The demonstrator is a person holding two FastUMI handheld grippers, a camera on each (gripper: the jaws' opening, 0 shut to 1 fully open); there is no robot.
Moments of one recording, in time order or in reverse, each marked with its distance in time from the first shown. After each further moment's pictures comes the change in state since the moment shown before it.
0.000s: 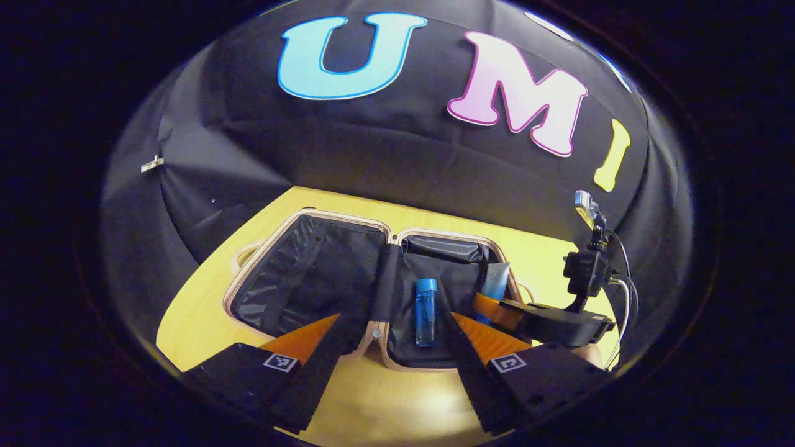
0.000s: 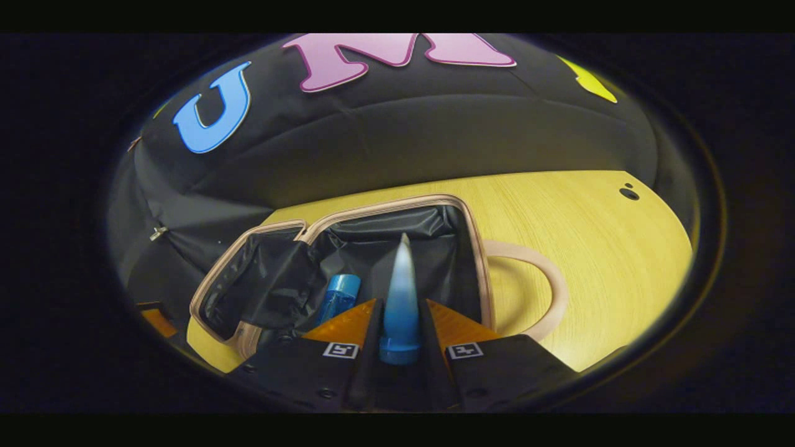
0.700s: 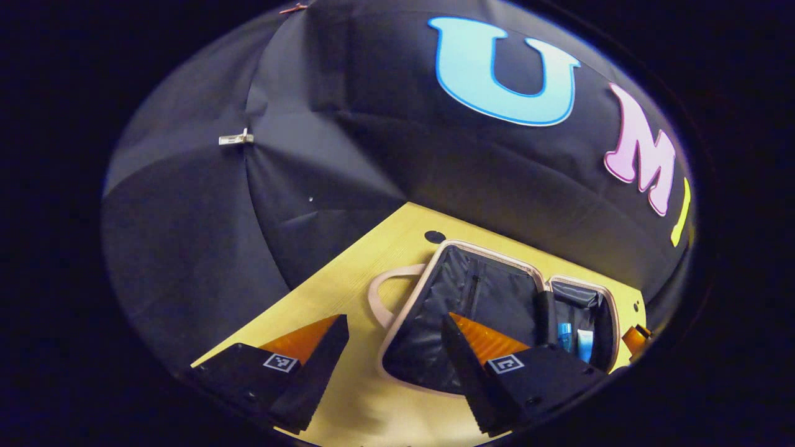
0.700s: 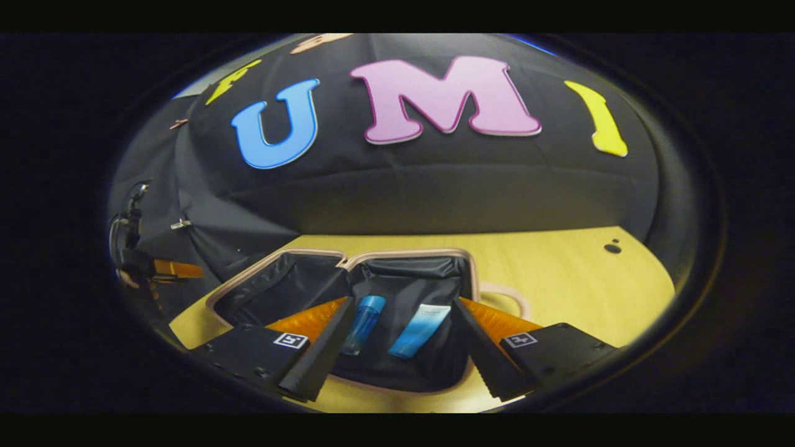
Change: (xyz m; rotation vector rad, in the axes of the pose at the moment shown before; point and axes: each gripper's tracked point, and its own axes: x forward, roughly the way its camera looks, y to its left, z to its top) left arm 0.039 0.245 0.043 -0.209 -0.077 0.258; right arm -0.094 0.024 0.035 -0.191 -0.317 0.028
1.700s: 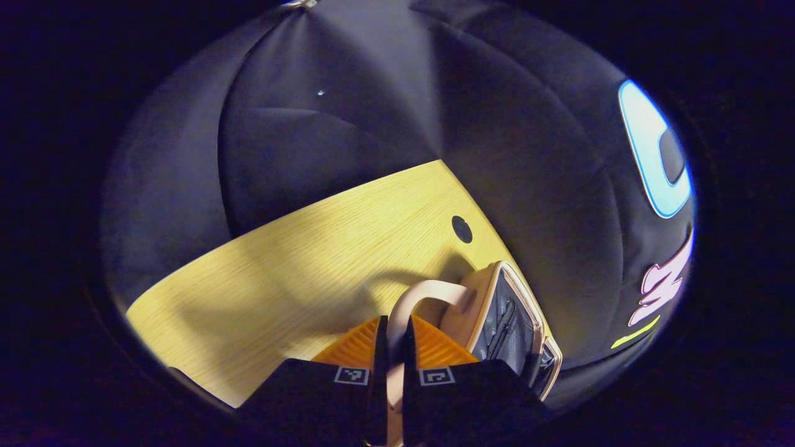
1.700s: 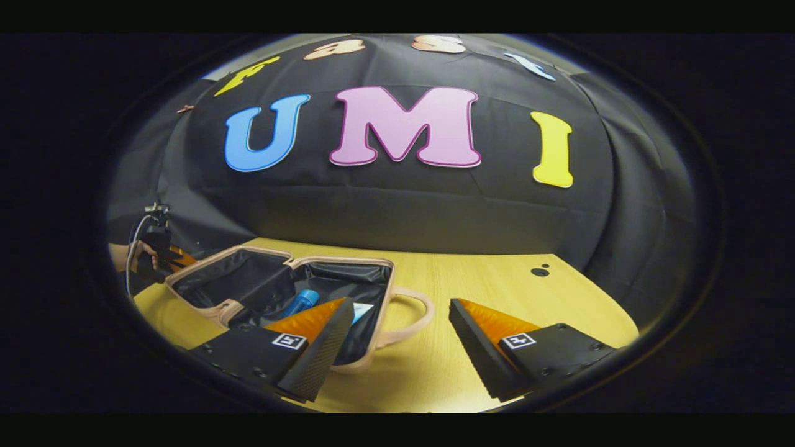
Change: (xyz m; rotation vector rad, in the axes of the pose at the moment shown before) left arm 0.139 0.026 -0.006 -0.366 0.264 -0.163; right arm -0.056 -0.072 0.003 -0.112 -0.078 -0.190
